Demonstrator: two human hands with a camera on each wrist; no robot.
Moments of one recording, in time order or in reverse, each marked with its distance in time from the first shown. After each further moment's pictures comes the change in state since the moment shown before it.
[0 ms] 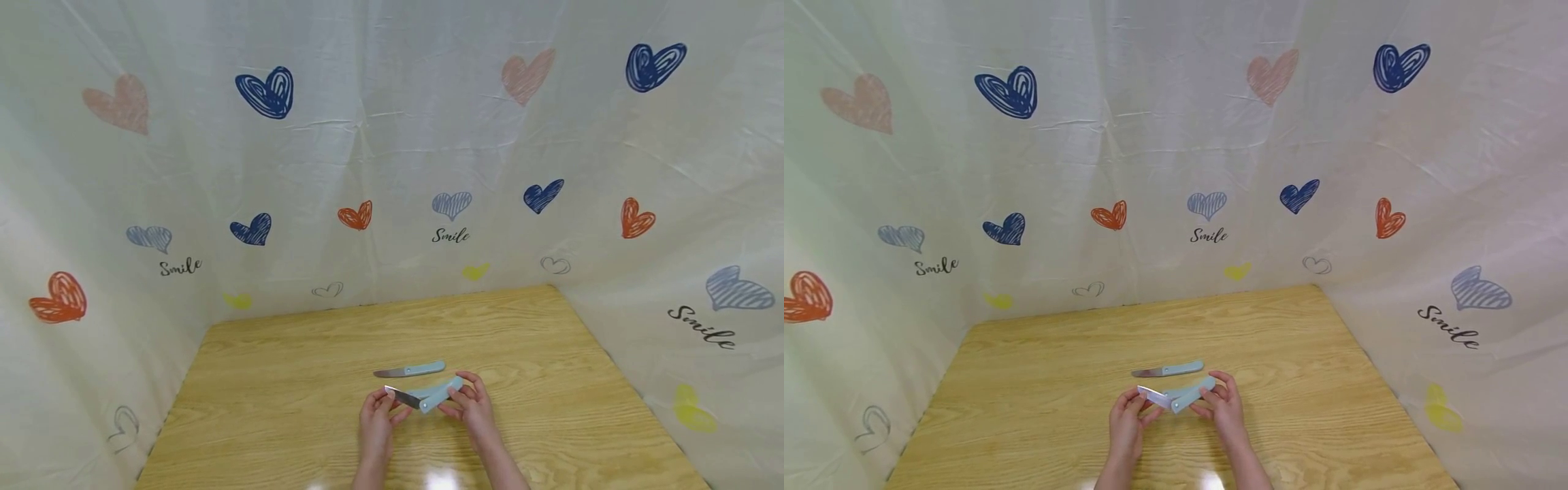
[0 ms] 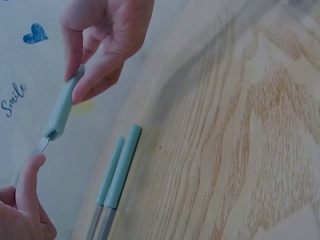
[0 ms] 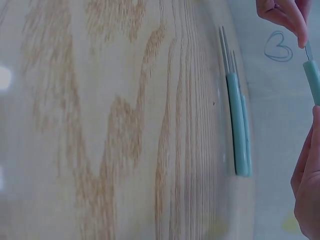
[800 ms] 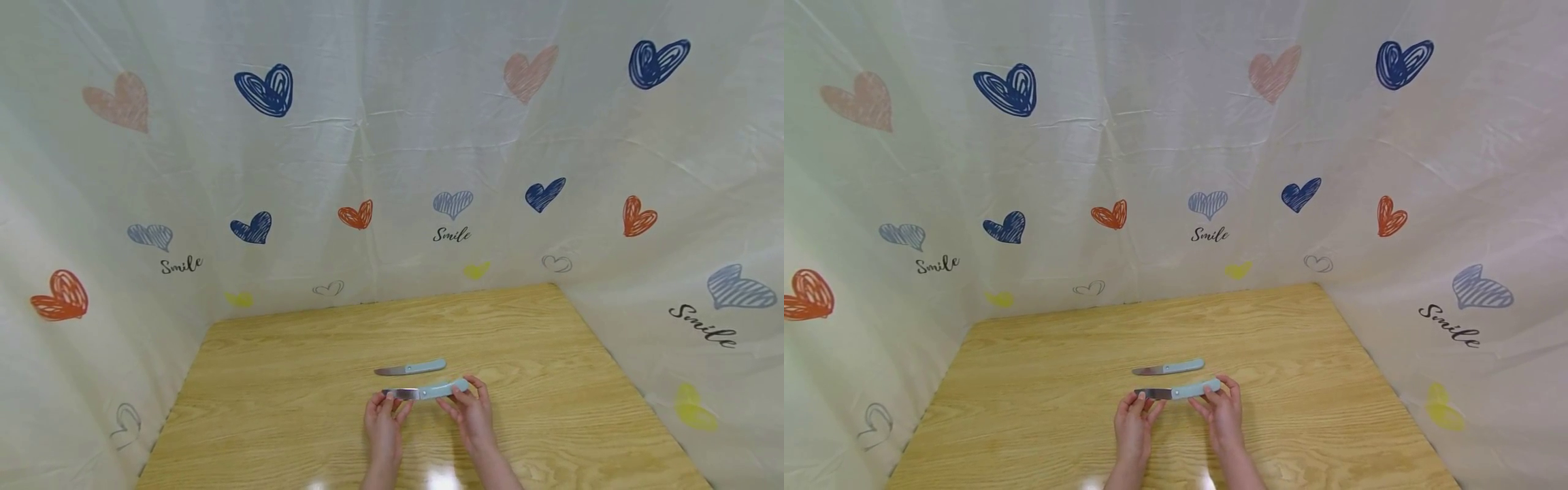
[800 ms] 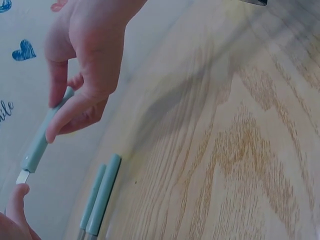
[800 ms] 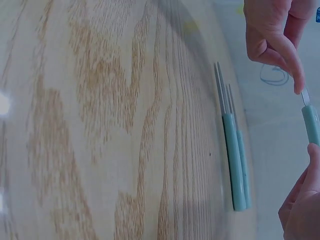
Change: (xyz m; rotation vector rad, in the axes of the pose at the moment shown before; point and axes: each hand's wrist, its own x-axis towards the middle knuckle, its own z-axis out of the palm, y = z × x) left_hand -0.006 -0.020 0.007 -0.195 0.035 0.164; right_hand -0.008 0.001 0.010 0.302 0.116 0.044
